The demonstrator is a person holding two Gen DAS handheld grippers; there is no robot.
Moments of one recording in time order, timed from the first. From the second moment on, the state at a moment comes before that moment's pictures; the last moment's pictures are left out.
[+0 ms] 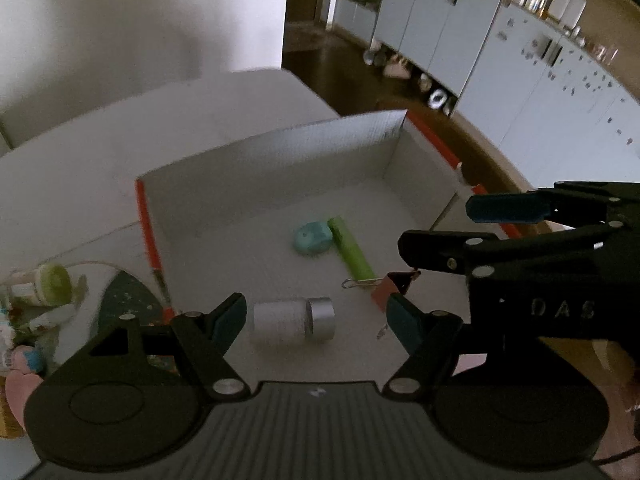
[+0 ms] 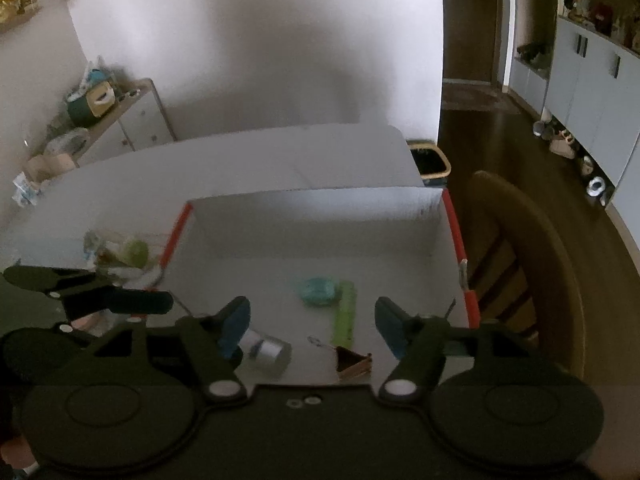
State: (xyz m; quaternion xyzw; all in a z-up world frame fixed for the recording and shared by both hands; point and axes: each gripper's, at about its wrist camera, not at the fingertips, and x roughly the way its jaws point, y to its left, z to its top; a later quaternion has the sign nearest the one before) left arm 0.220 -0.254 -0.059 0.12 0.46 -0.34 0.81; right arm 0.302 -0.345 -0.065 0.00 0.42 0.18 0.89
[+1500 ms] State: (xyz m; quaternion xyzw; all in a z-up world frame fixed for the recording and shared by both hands) left arm 0.253 0.033 -0.065 0.06 0.34 -0.32 0.88; right arm 0.182 -0.145 -0.074 0.05 0.32 0.24 0.92
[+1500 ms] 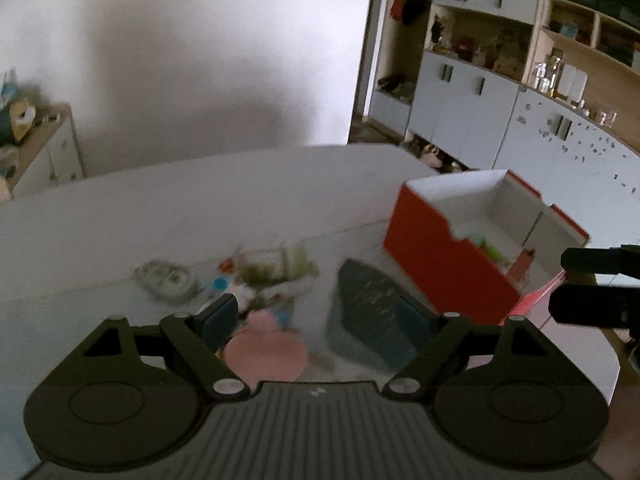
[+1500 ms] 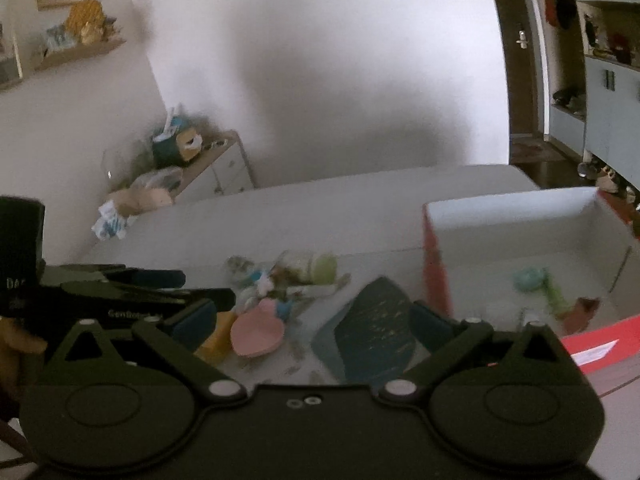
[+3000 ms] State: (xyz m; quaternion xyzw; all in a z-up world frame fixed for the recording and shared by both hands) left arm 0.333 0.083 -0.170 0.10 0.44 -0.23 0.86; right arm 0.238 -0.001 -0.195 -0.13 0.36 0.28 0.88
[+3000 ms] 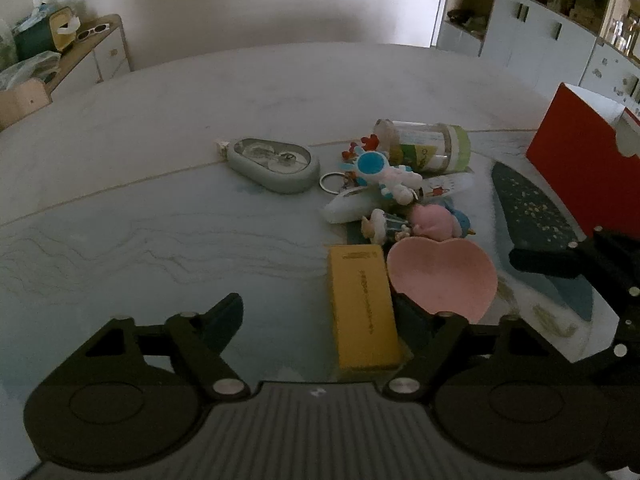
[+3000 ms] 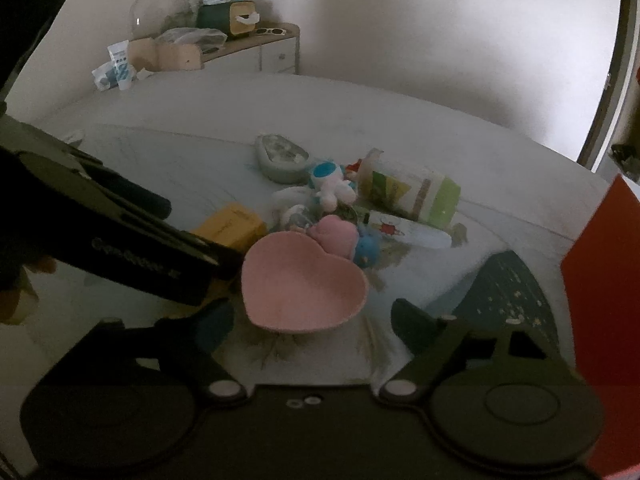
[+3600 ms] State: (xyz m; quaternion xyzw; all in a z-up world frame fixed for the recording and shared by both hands) left arm 0.336 0.074 -0.174 0.10 0.45 -0.26 0.85; right arm 0.243 0.001 -0.198 -0.13 0.36 0.29 0.88
